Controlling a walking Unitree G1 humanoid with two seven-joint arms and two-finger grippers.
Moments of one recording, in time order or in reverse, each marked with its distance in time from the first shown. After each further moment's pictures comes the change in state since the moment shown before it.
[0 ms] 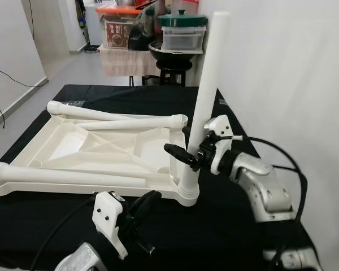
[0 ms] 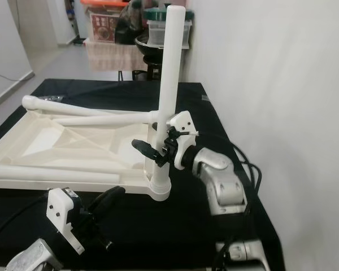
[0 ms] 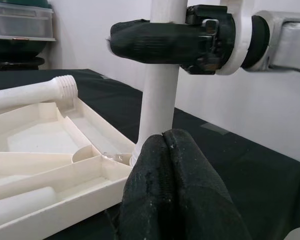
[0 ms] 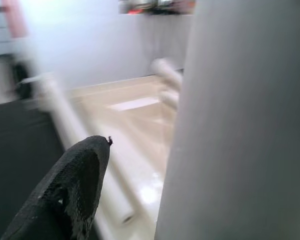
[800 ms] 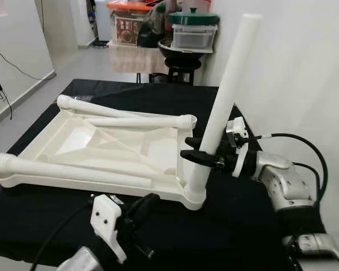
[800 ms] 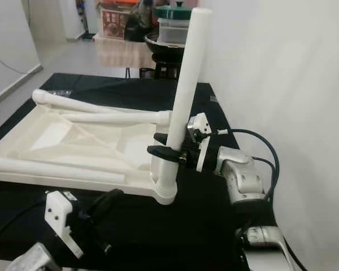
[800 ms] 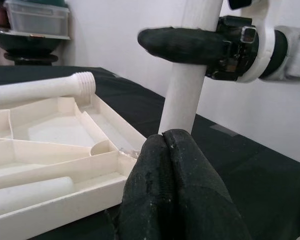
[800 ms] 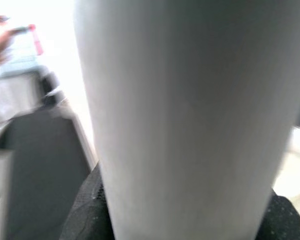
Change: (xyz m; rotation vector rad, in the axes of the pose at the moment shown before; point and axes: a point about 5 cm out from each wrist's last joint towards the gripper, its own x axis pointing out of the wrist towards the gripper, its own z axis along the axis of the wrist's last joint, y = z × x) left arm -0.007 -0.002 -0.004 -0.008 0.012 0.011; right arm -0.017 0.013 -0.023 0.130 -0.059 -0.045
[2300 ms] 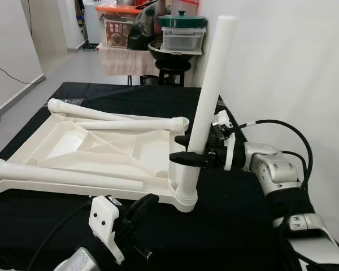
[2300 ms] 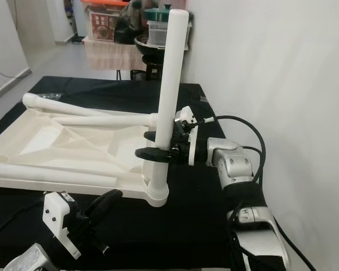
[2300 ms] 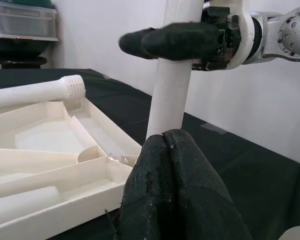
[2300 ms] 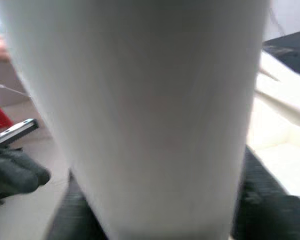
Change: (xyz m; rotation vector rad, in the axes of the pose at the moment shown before) left arm 0.000 0.001 0.002 0.009 -0.003 -0.011; right arm 0.008 -0.029 0.019 0.058 0.130 0.314
